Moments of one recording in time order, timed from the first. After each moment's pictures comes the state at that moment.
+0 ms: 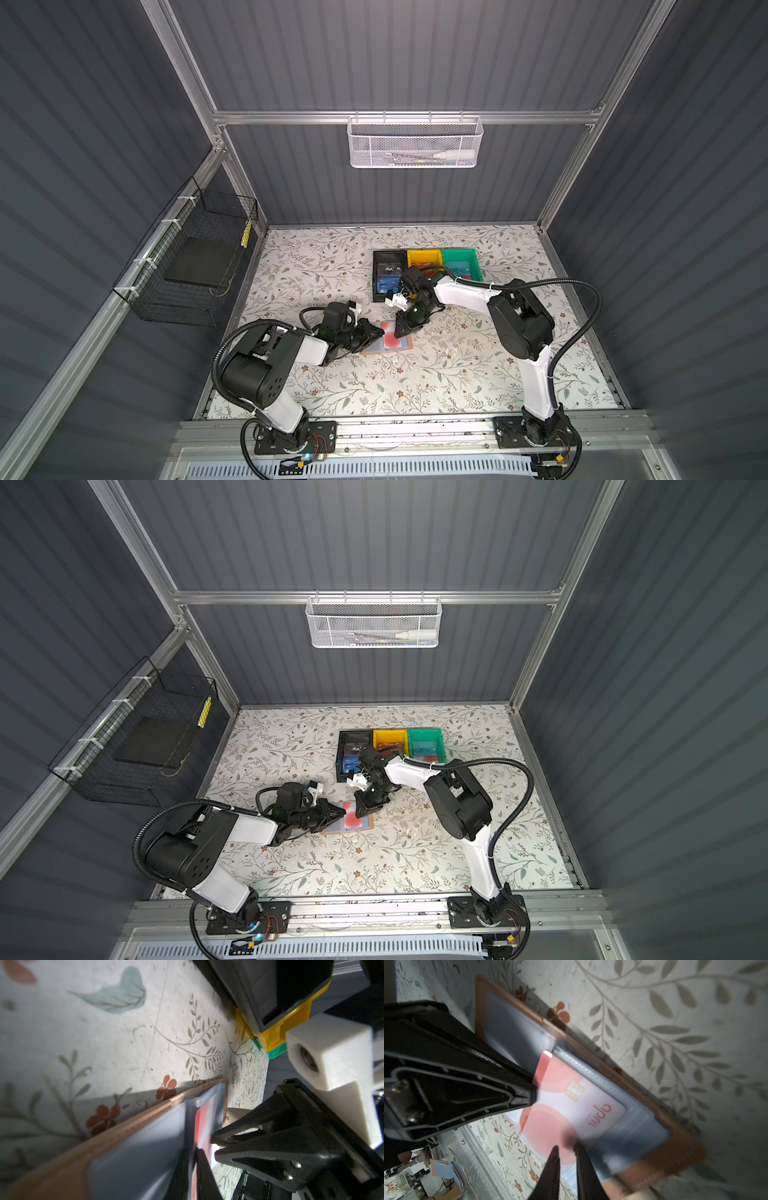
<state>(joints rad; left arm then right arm) -0.42 1.62 0.41 0.51 0.63 -0.98 0.71 2.10 1.45 -0.73 -0.57 0.12</state>
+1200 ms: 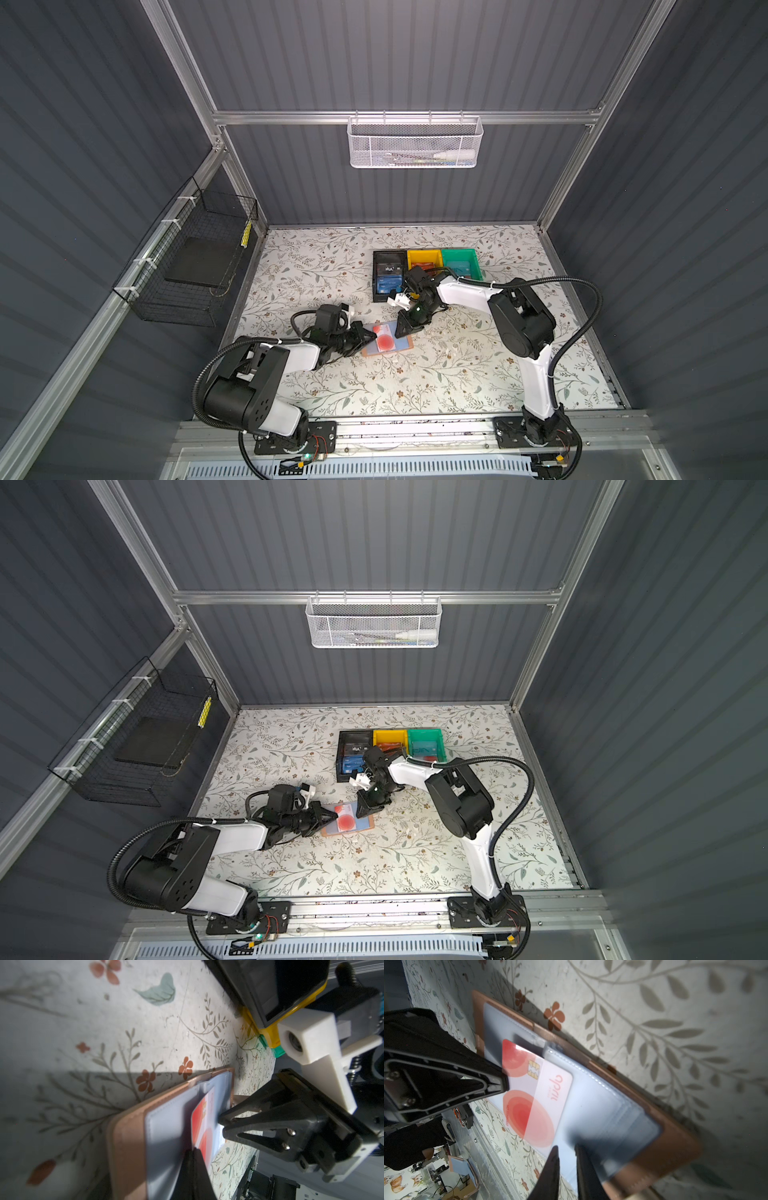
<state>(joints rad) -0.36 1.47 0.37 0.31 0.62 -0.90 0.68 2.10 1.42 -0.70 -0.63 0.14</state>
